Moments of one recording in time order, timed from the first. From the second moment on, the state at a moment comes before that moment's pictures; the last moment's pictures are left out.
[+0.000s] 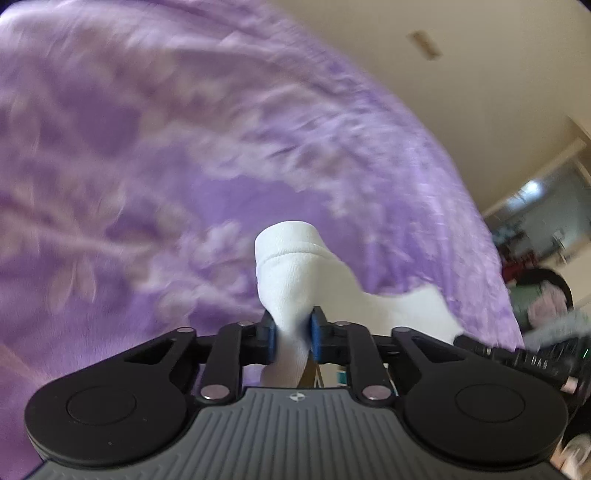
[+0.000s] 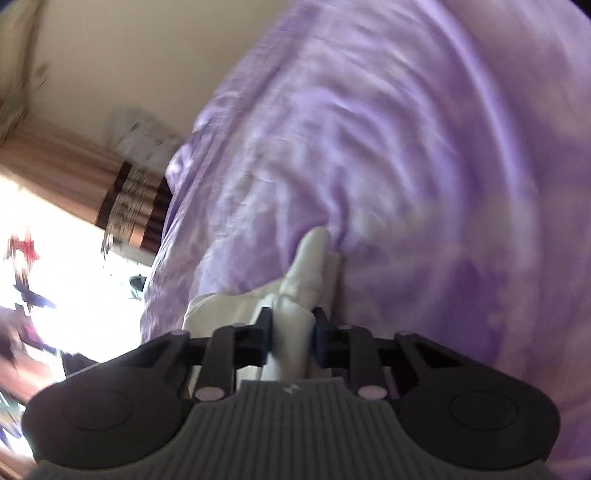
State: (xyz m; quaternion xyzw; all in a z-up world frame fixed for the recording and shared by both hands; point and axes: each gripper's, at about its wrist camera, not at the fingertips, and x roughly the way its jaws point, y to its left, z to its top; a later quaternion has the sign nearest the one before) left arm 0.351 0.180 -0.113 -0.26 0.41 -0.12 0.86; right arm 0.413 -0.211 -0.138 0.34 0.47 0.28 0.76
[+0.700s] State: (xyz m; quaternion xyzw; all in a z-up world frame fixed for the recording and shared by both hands) left arm 0.342 0.184 -0.111 -0.19 0.45 -0.04 0.87; right arm 0.402 -0.162 -0.123 0.02 0.45 0.24 0.86
